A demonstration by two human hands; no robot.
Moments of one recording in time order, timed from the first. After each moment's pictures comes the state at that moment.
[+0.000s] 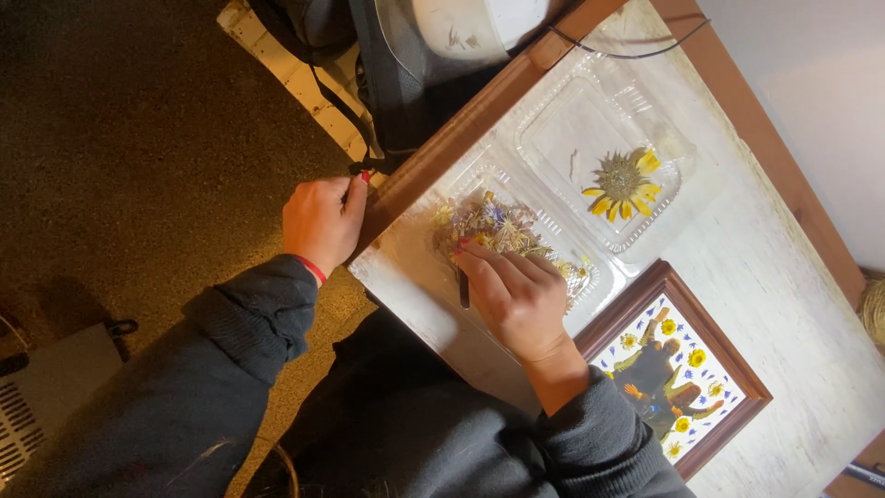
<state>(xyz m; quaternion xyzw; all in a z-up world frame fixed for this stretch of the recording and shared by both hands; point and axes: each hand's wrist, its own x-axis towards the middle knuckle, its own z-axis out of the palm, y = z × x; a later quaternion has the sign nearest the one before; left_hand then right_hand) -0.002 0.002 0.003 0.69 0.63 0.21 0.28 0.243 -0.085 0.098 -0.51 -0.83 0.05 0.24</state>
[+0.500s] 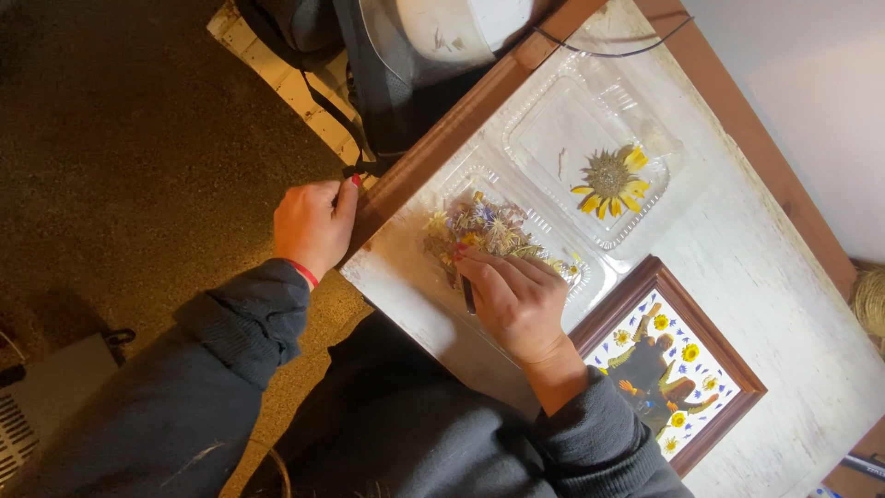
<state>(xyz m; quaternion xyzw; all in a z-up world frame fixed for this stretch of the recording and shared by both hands) -0.001 0.000 -0.003 0.71 0.62 0.24 0.24 0.248 -0.090 0.098 -0.52 -0.80 0.07 0.29</state>
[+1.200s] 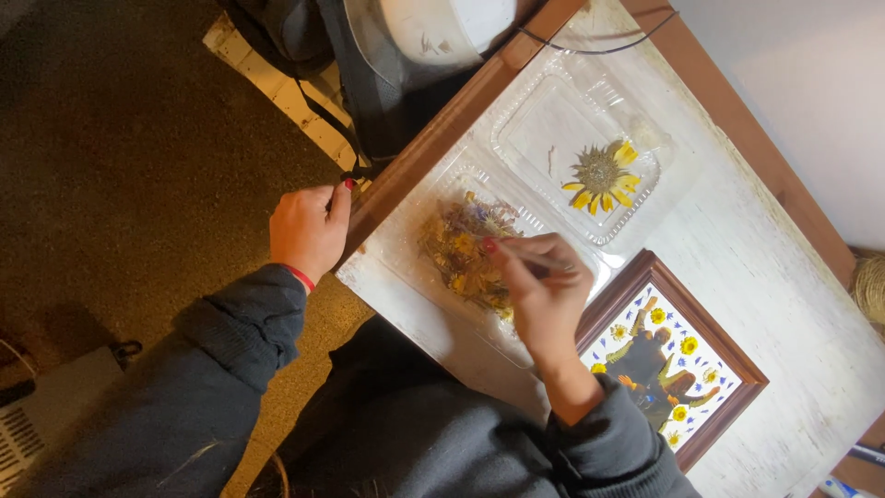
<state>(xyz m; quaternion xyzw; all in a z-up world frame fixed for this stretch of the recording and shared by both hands) 0.000 0.002 0.003 0.68 0.65 0.19 0.28 0.252 -0.104 0.083 -0.63 -0.39 0.40 0.53</state>
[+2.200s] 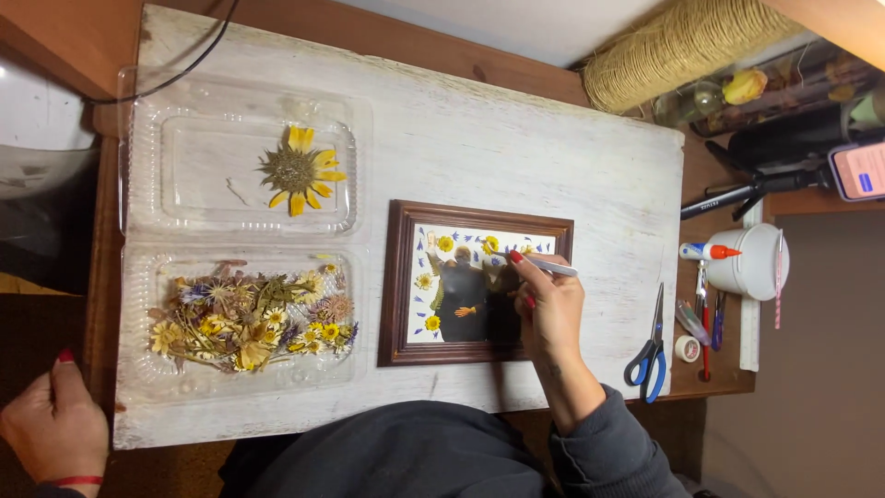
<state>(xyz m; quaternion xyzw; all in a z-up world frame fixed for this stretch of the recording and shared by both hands) -0.020 -0.008 -0.033 0.74 0.61 0.16 0.24 0.428 -0.280 0.102 -0.71 0.08 0.24 0.66</state>
